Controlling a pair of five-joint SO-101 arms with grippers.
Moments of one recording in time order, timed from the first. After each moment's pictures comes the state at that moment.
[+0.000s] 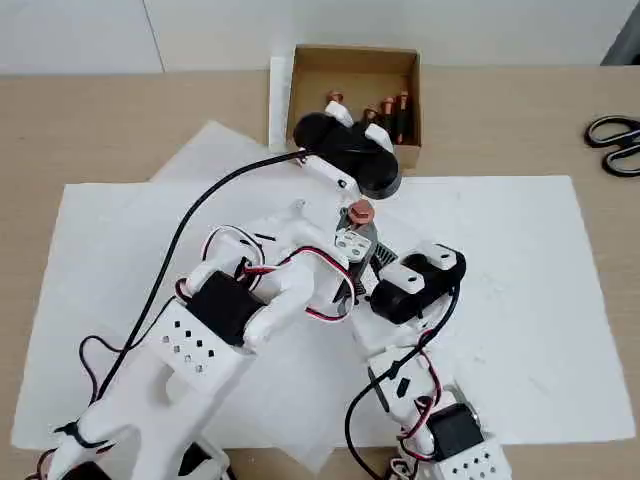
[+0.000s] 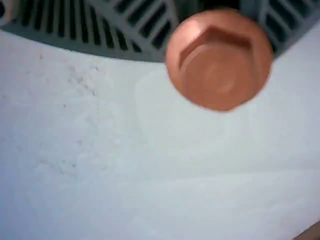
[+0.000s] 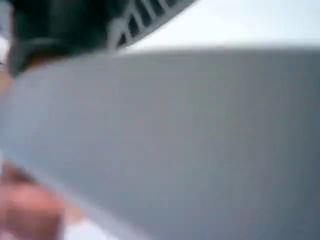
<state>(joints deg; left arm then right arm) 35.3 -31.6 24.3 59.3 8.4 -26.7 -102.9 96.0 20.0 -7.9</state>
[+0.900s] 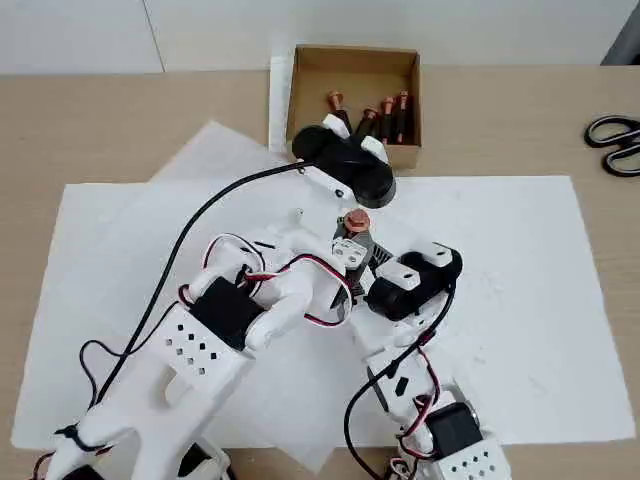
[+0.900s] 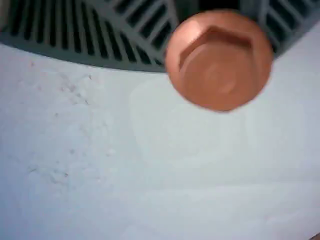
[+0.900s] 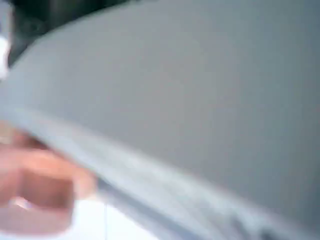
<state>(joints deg) 34.9 -32.3 29.2 57.1 8.8 -26.7 -102.7 96.0 20.4 -7.9</state>
